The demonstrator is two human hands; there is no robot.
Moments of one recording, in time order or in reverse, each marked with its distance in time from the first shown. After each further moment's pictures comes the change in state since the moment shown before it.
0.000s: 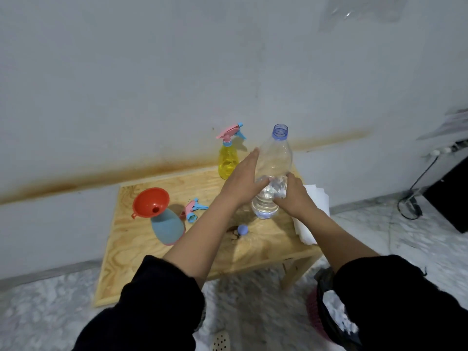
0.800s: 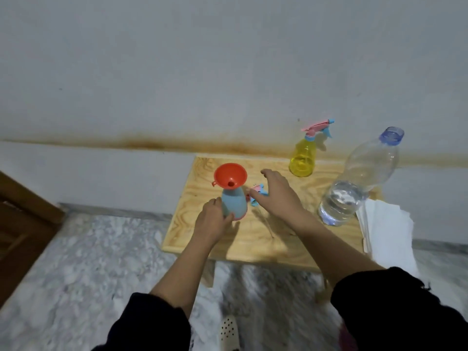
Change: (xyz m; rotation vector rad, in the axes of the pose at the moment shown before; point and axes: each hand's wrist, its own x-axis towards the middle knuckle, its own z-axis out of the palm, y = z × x) left_hand -0.175 -0.161 -0.054 0.285 0.168 -0.646; right_hand -0.041 -0.157 0.112 -0.096 -0.171 -0.447
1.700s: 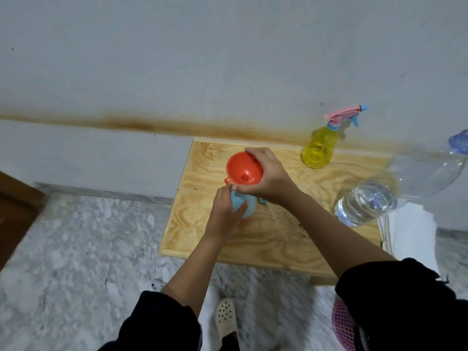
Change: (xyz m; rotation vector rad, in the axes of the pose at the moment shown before) left_hand 0.053 -0.023 0.040 -0.560 0.148 0.135; right_hand 0.068 -0.024 0.030 0.275 -0.116 -0.149
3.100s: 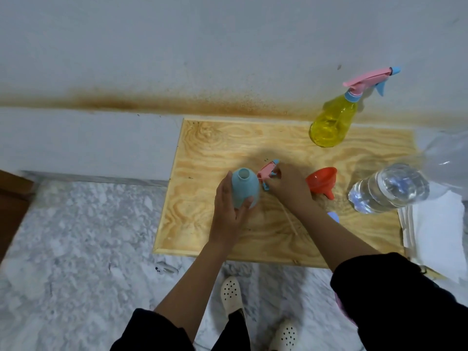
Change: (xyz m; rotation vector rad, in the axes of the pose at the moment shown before) left_hand -0.007 -0.034 0.028 -0.132 0.035 0.021; right_hand 0.007 0.112 0.048 -0.278 0.097 0.448
